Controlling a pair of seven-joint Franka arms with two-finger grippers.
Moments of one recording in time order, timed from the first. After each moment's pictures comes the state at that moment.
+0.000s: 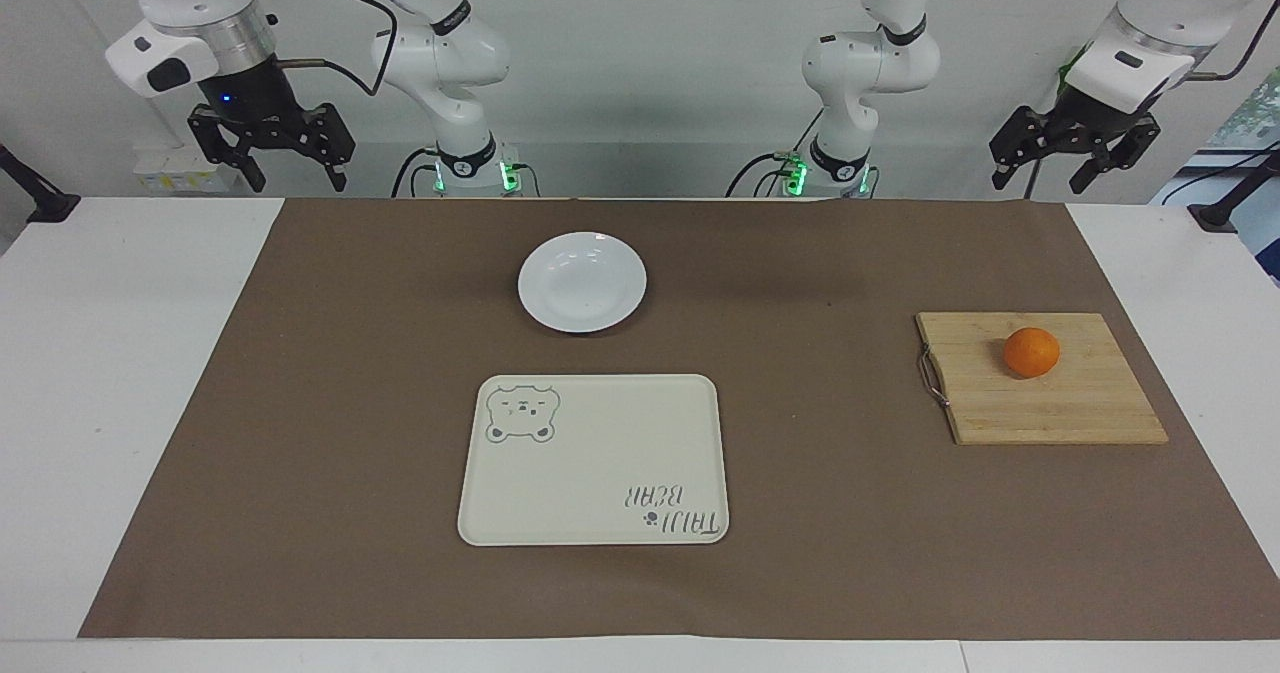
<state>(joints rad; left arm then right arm) -0.06 -0.02 0.03 -1.46 0.00 1.39 0.10 0.04 -0.08 -0.09 -1.57 -0.02 1.52 -0.07</state>
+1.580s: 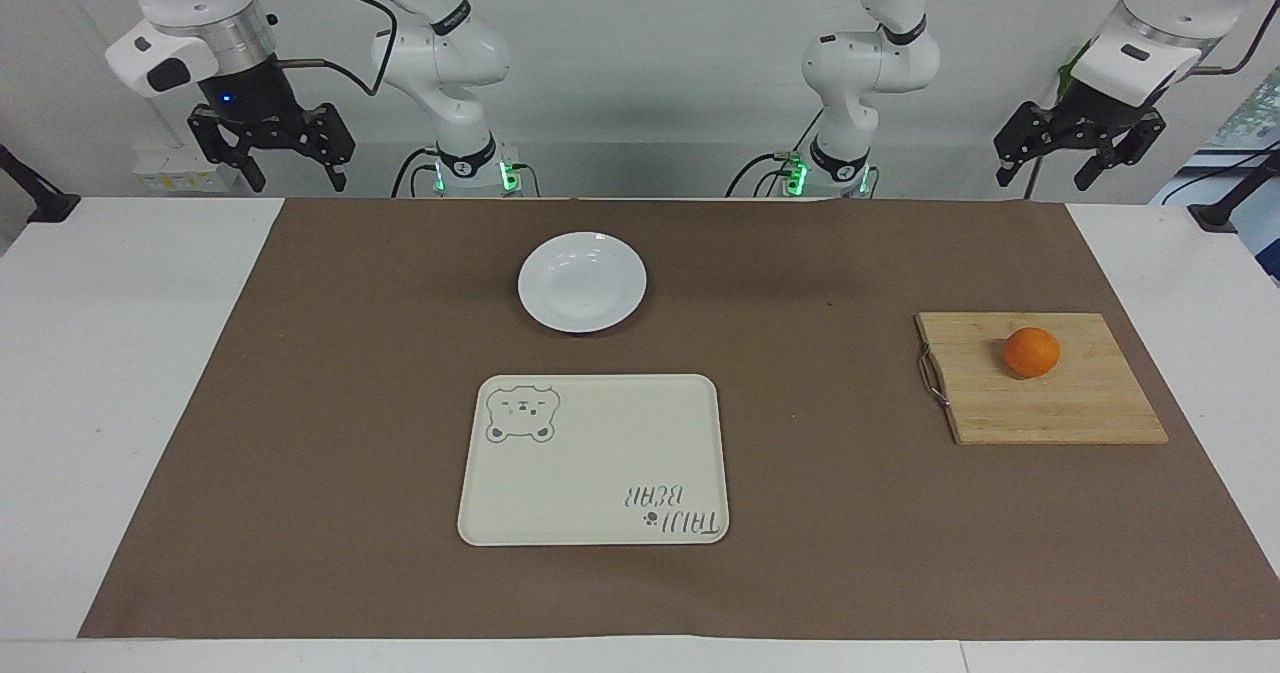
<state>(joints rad) -0.06 -0.03 0.04 -1.46 0.00 1.39 0.10 0.04 -0.08 -0.09 -1.57 -0.02 1.52 -0.07</state>
